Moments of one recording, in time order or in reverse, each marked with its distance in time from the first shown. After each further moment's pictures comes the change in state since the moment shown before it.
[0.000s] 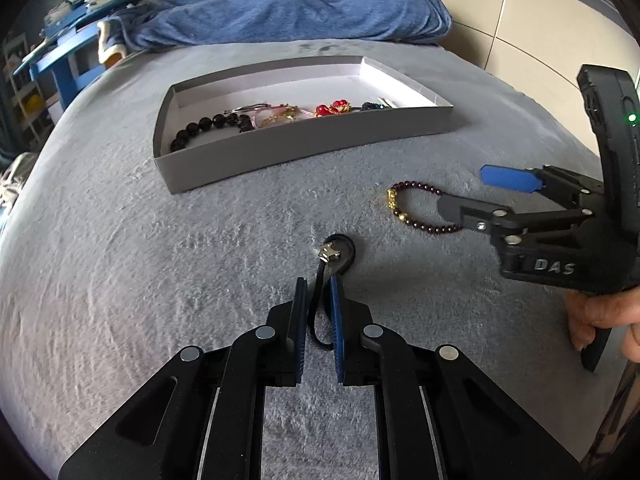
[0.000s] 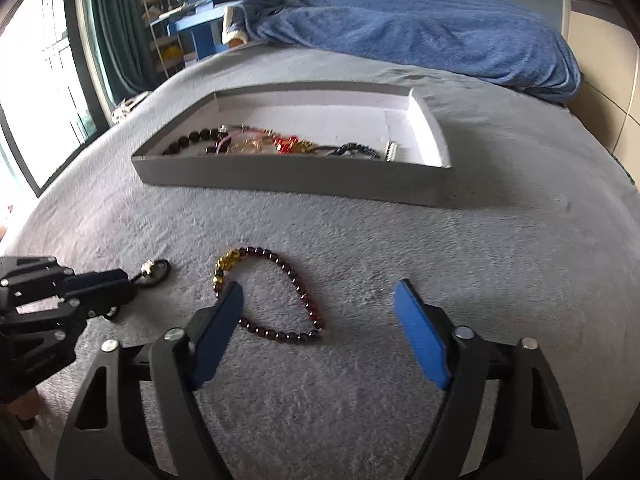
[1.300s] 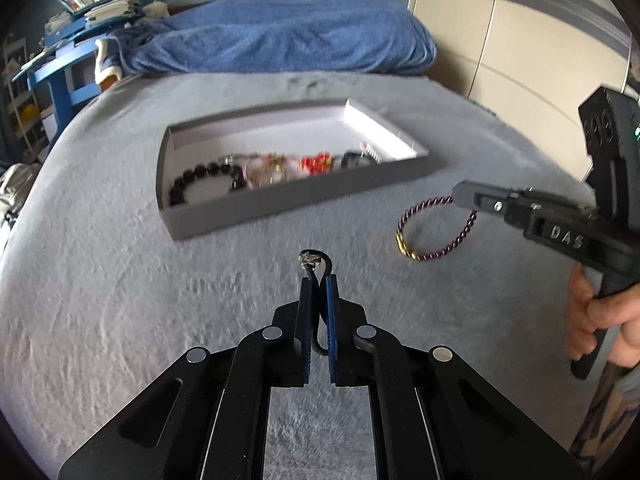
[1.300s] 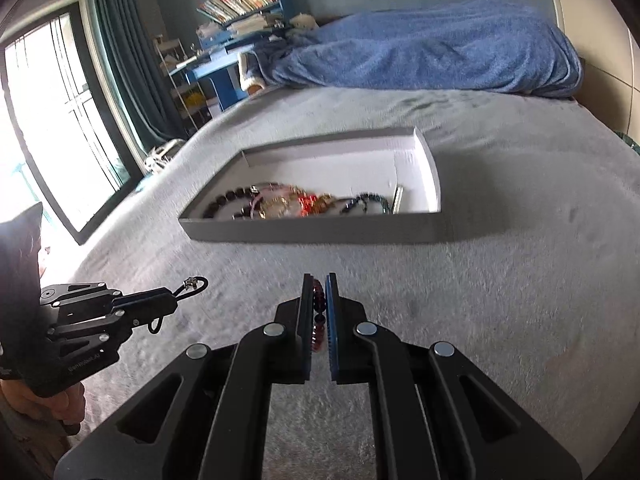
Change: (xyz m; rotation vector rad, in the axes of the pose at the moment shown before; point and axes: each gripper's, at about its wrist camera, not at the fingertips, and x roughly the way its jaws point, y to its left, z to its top) left arm -0.034 0.000 0.022 -0.011 -0.117 -0.064; right arm -0.060 -0.025 0.018 0.115 -0.160 0.163
